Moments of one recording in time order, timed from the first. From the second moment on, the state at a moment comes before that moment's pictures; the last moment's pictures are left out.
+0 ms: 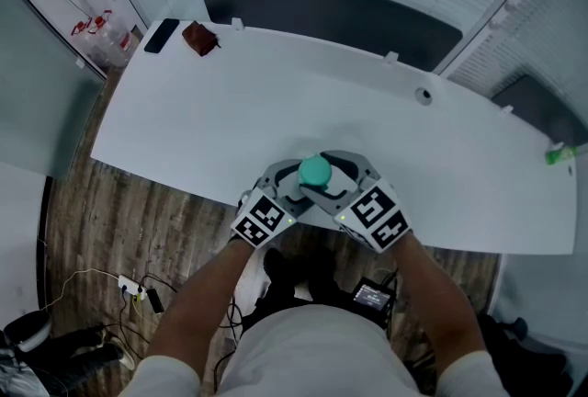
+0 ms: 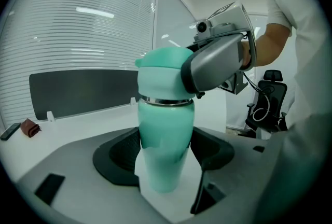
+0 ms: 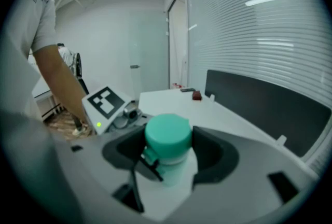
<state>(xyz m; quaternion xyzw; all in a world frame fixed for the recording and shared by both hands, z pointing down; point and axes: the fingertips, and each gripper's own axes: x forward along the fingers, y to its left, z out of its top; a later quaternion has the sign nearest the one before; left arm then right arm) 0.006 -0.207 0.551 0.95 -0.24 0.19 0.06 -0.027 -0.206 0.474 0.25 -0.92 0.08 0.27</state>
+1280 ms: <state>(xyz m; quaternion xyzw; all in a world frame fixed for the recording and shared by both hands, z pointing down) 0.004 -0.208 0.552 0.95 -0.24 0.20 0.06 -0.015 -0.206 0.454 0.30 -0.92 0.10 0.24</state>
